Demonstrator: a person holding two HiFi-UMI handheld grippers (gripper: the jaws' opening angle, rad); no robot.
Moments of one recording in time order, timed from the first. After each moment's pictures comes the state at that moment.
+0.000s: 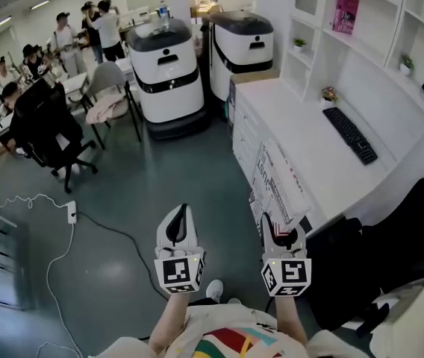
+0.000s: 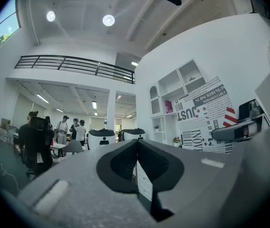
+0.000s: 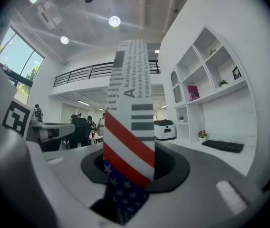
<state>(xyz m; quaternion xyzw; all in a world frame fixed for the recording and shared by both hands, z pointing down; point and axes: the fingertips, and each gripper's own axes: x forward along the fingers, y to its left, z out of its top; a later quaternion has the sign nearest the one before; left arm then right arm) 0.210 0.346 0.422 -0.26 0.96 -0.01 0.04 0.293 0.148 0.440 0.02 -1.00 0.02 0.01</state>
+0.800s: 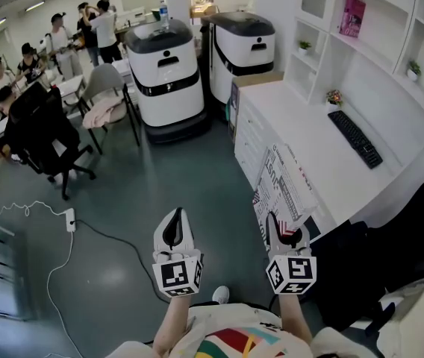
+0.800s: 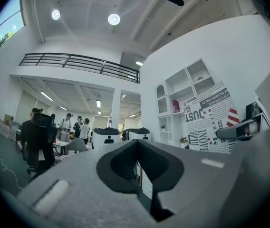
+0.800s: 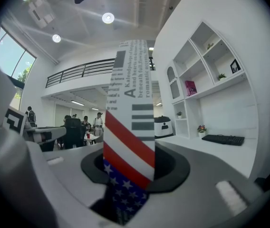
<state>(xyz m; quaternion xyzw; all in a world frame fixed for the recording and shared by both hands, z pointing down) 0.148 0.397 0.435 -0.25 0.97 0.01 0.03 0.238 0.168 0.451 0.05 -1.00 0.04 0.03</state>
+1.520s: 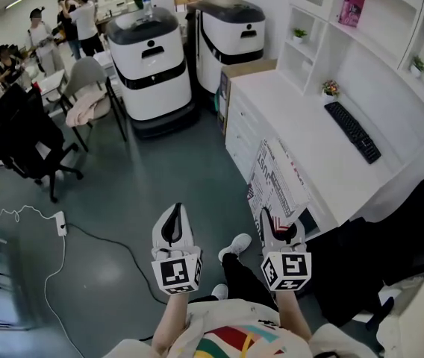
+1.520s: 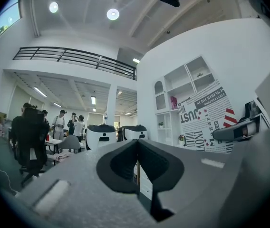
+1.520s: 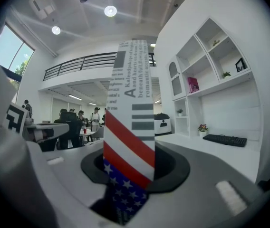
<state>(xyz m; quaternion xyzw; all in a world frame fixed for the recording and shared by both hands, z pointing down) 0.083 0.372 0.455 -0.28 0.96 0.01 0.02 0.177 0.164 0.472 0.06 -1.00 0.02 0.05</state>
